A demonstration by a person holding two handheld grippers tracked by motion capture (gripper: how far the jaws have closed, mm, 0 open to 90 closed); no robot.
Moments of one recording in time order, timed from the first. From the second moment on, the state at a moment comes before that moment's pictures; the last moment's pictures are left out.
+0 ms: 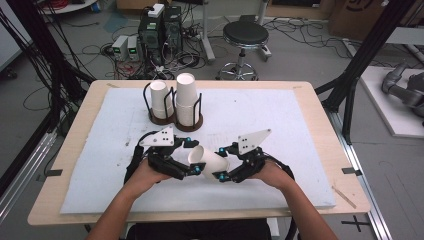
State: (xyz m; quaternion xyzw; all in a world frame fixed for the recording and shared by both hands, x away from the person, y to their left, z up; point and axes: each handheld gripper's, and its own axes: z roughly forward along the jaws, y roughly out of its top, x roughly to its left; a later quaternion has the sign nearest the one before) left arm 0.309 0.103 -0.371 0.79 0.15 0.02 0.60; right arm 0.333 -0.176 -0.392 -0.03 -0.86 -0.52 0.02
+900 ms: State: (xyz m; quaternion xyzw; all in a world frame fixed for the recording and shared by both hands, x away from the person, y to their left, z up) left arm 0.308 0.109 -0.371 0.72 0.13 0.00 0.68; right arm 0.333 -0.187 -0.388 -0.06 -0.78 -0.62 0.05
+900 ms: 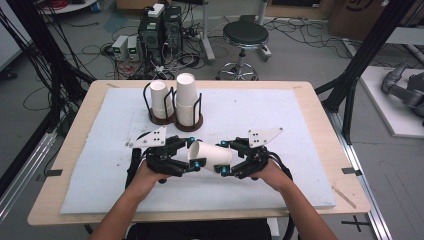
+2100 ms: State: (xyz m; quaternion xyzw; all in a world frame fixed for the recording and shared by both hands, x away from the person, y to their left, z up) left arm 0.311 0.122 -0.389 0.74 0.07 0.03 0.67; right arm 0.325 -0.188 -0.381 -0.07 -0.79 -0.60 0.00
